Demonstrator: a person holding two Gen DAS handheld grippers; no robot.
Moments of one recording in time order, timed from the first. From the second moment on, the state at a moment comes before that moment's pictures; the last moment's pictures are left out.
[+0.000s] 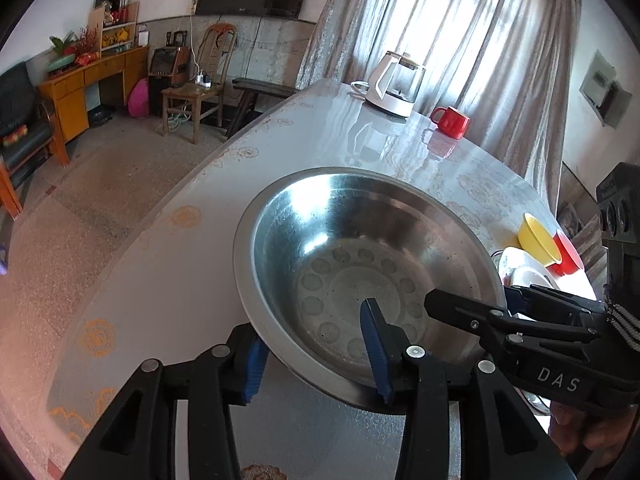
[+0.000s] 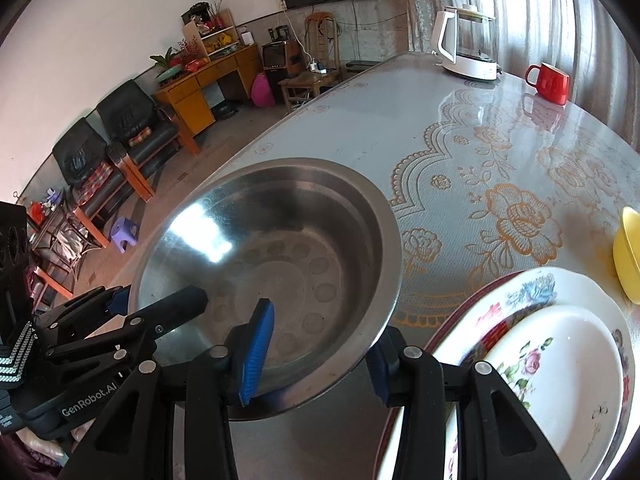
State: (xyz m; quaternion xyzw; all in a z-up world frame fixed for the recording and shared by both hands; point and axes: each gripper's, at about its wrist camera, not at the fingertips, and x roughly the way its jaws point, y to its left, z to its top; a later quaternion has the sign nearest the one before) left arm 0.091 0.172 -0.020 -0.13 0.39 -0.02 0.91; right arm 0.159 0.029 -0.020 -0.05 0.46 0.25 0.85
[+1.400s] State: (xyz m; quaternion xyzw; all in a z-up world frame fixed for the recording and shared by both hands) left arm 0.078 0.088 0.023 -0.06 0.37 -0.07 0.92; right arm 0.126 -0.130 0.016 0.12 0.39 0.15 0.90
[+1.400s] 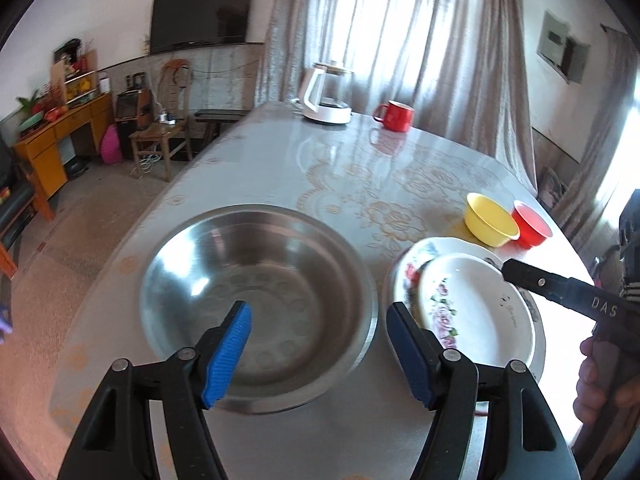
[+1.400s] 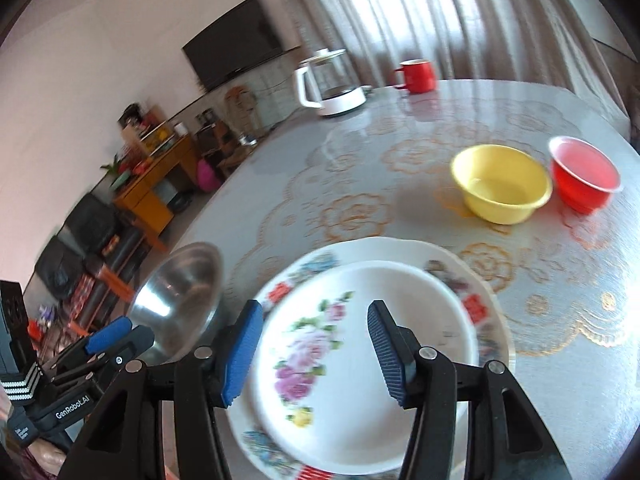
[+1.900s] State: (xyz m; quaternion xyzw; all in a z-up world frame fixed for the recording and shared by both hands) left arm 0.124 0.019 0.018 -0.03 0.42 -0.14 0.90; right arm 0.123 -0.240 -0.004 0.21 0.39 0.03 0.90
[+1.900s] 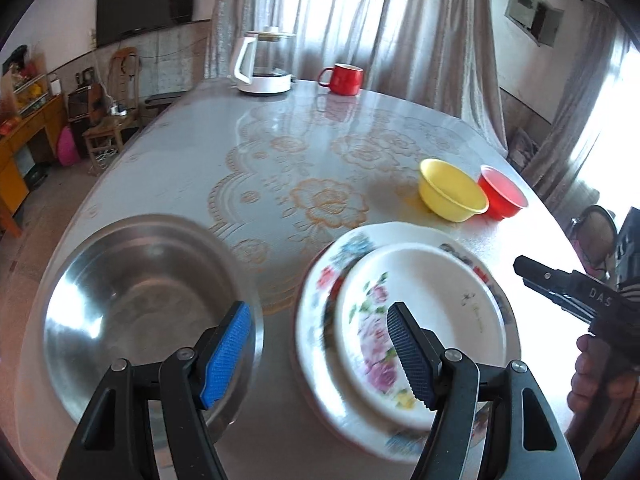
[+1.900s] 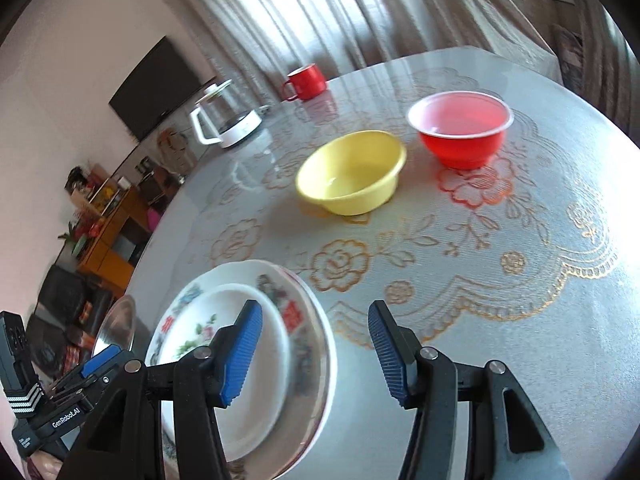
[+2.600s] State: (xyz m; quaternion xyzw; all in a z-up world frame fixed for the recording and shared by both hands) left arm 0.241 -0.065 0.020 -0.08 0.47 -0.19 0.86; right arm 0.204 -0.284 -0.011 0.20 0.39 0.01 0.90
